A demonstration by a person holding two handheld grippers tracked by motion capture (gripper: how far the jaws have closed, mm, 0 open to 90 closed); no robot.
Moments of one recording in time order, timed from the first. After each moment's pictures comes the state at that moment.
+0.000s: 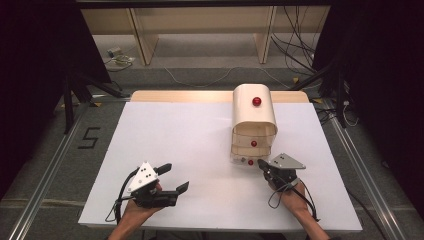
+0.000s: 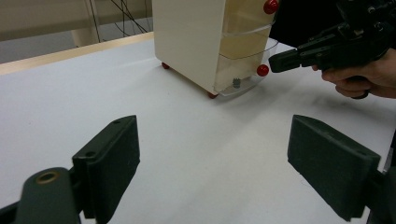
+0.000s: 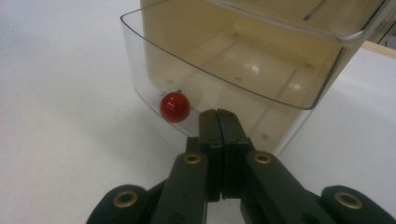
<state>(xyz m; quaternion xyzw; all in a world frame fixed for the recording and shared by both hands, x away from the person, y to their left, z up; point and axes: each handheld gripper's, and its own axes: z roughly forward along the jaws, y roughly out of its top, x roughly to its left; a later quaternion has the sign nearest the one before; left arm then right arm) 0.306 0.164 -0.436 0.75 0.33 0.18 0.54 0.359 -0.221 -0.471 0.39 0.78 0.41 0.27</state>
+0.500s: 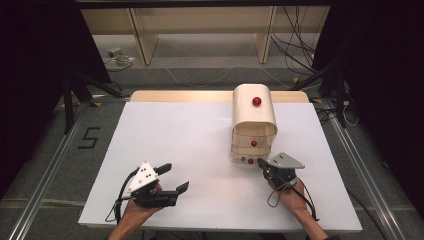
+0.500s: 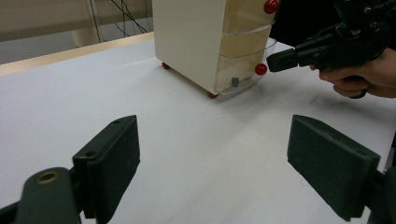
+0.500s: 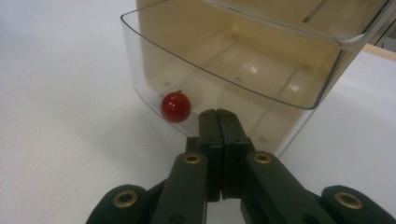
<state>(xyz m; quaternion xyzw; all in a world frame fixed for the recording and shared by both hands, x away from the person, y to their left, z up) 0.306 0.164 -0.436 0.75 0.33 0.19 0.54 0.361 -0.220 -0.472 0.39 0.78 0.41 0.28</state>
